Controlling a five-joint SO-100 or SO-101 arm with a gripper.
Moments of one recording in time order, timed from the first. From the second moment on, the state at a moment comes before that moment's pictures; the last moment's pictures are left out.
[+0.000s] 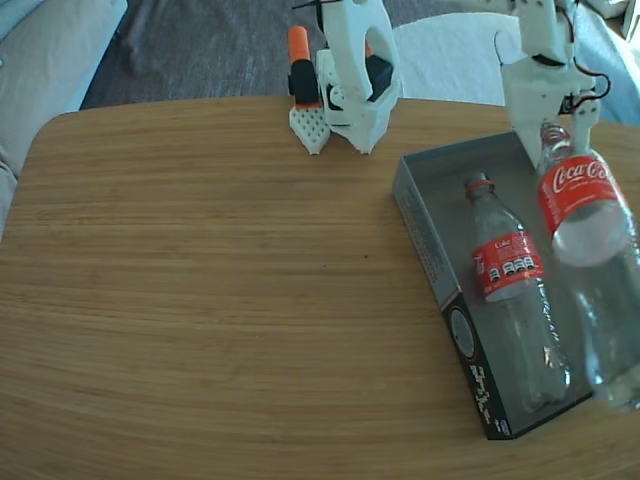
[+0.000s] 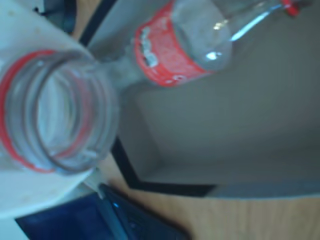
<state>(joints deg) -60.6 108.3 89.3 77.9 -36.3</state>
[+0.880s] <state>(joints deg) -75.4 102.6 96.6 74.5 -36.3</state>
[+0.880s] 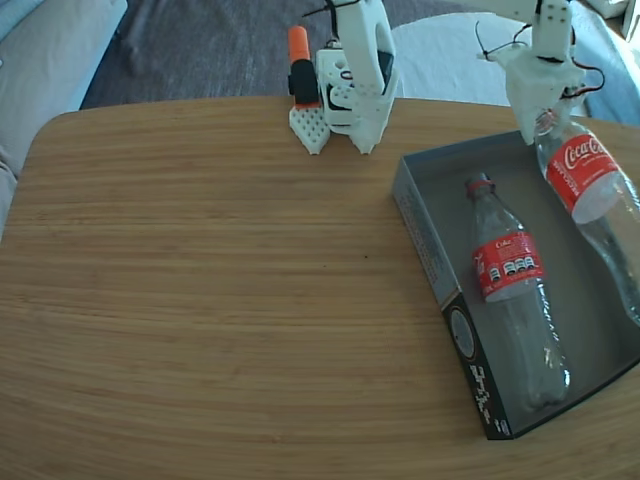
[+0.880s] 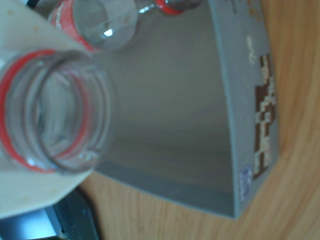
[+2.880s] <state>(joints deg) -27.5 103.2 82.6 76.4 -16.7</state>
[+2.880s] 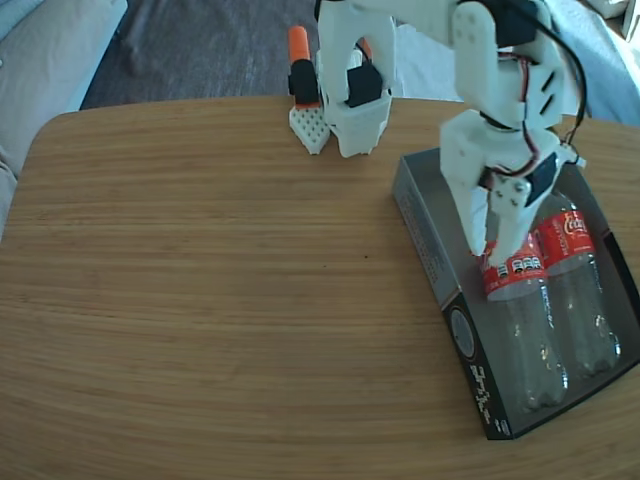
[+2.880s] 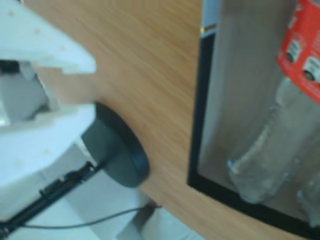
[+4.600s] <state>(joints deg) -12.7 171.4 150.9 62.8 6.4</state>
